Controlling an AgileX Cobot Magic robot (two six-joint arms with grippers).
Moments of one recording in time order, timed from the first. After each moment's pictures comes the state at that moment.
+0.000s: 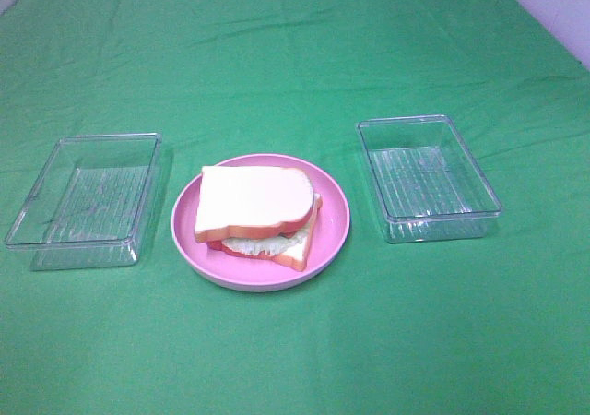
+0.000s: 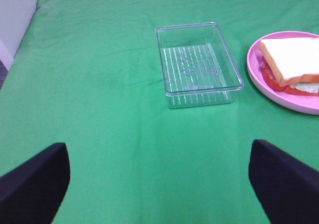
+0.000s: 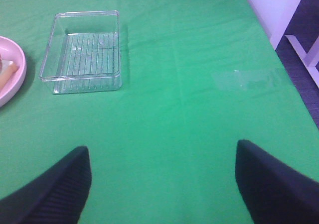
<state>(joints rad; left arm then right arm) 0.02 0.00 -0.50 -0.06 1.05 0.05 -0.06 -0.01 -0.51 0.04 1.07 -0.08</state>
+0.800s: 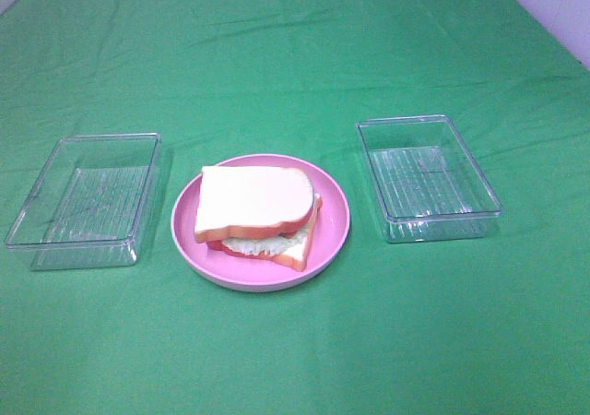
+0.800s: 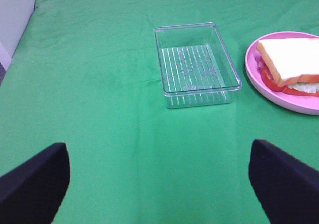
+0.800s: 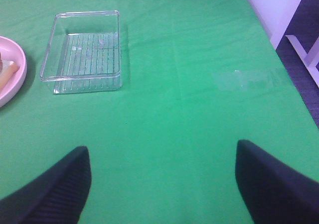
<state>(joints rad) 0.02 0.00 -0.50 -0.06 1.05 0.05 -0.06 -0.01 -0.51 0.04 1.07 -0.08</state>
